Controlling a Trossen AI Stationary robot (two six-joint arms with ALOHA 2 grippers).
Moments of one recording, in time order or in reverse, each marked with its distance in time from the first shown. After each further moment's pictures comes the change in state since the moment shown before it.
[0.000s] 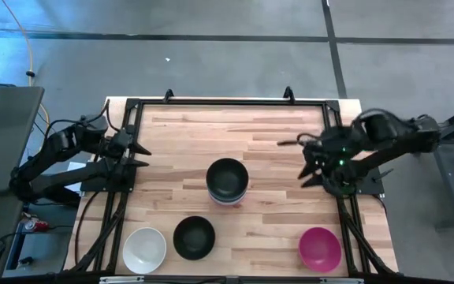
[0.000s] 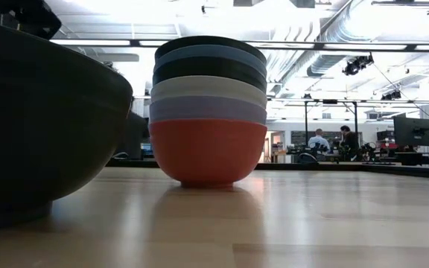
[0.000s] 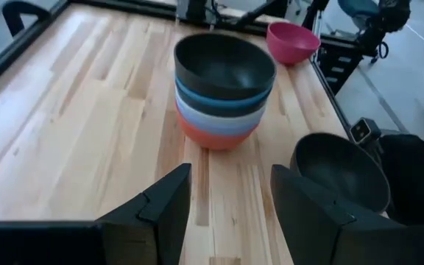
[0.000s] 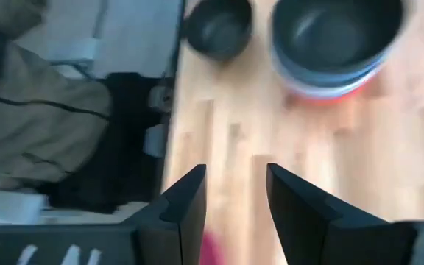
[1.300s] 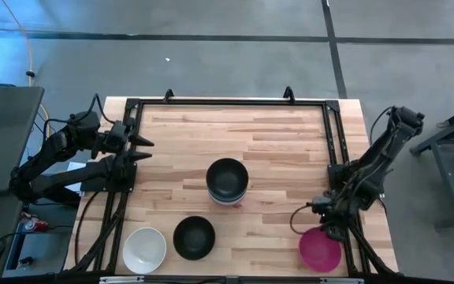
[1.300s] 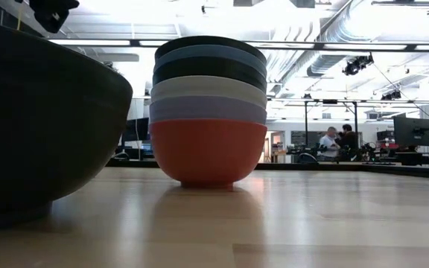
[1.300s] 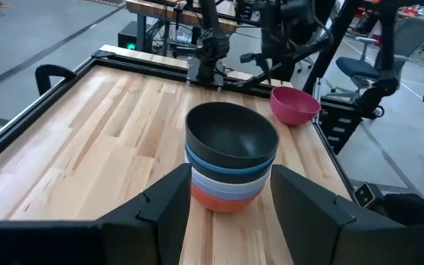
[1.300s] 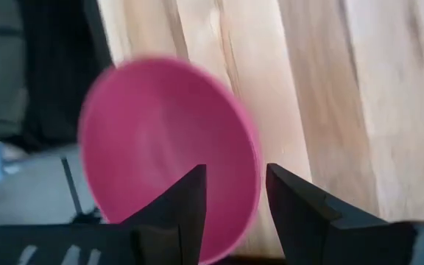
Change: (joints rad) left arm 0.000 0.000 0.000 0.223 -0.029 -0.133; right arm 0.671 -0.079 -0.755 0.401 0.188 0.803
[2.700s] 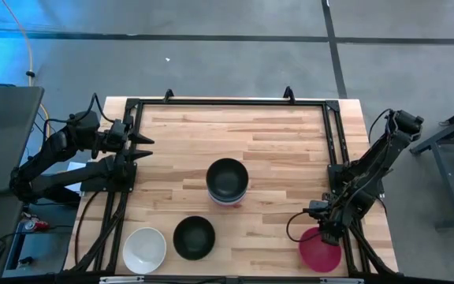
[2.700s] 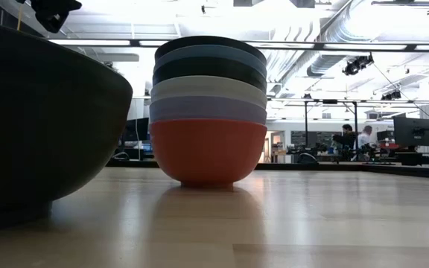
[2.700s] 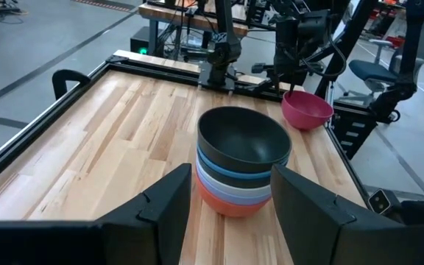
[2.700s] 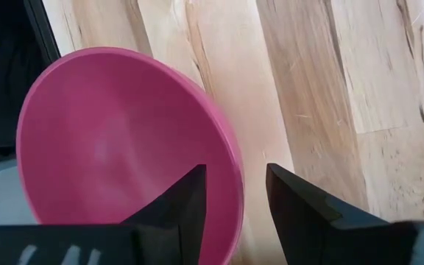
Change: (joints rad) left arm 0.000 0.000 0.000 0.012 -0.040 0.004; right arm 0.025 0.126 0.000 0.015 0.037 0.037
